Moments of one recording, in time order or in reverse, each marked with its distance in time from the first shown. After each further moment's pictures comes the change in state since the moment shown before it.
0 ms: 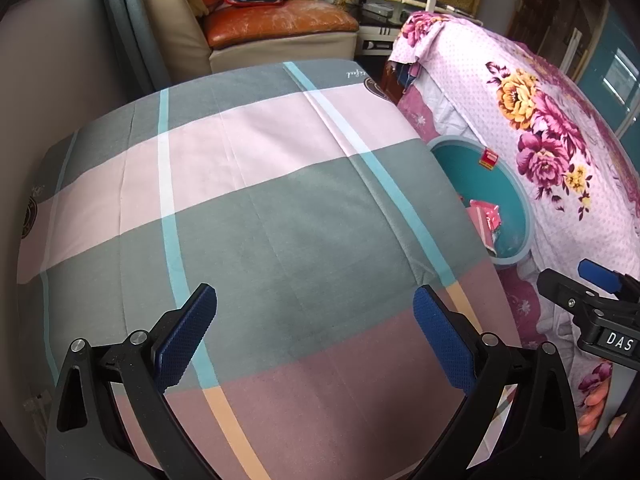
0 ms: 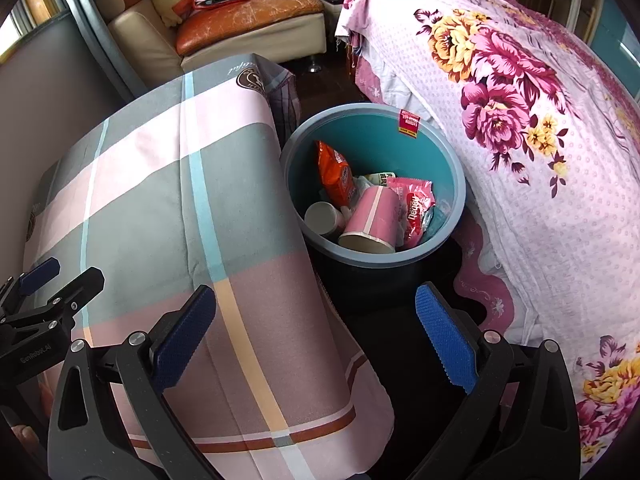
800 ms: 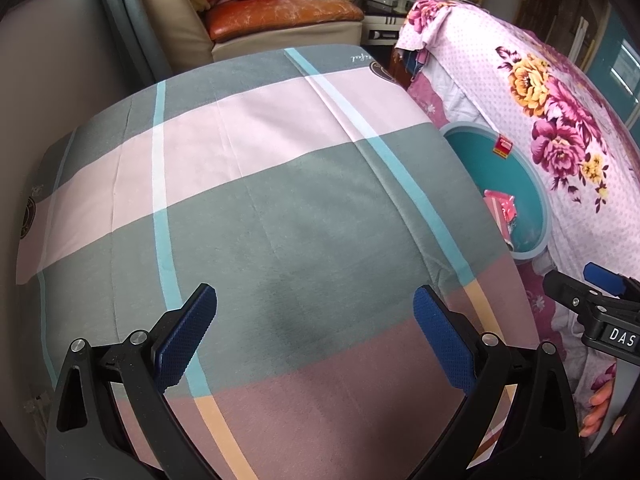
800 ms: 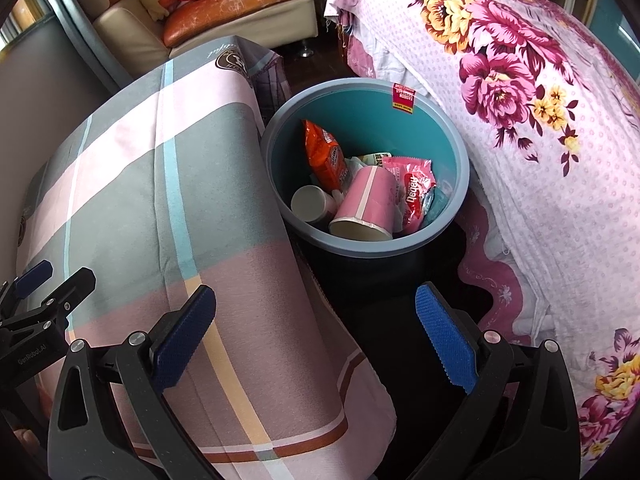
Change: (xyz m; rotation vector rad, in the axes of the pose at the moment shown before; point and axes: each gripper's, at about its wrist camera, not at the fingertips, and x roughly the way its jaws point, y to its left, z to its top) left arm 0.022 -0.008 -0.002 0.011 0.028 0.041; right arm 0.030 -0.017 -0.002 0.035 0.051 0.006
